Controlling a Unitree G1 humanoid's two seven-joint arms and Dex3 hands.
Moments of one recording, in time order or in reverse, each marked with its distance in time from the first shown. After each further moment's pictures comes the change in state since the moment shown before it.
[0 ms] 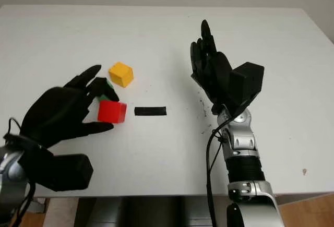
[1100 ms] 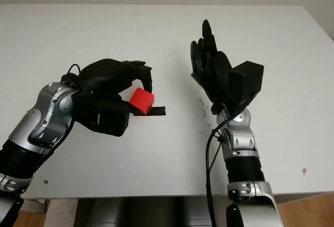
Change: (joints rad) left arm -0.479 -0.058 -0.347 0.429 0.013 0.000 -0.159; right arm 0.002 0.003 0.002 -0.019 -0.005 0.019 -0.027
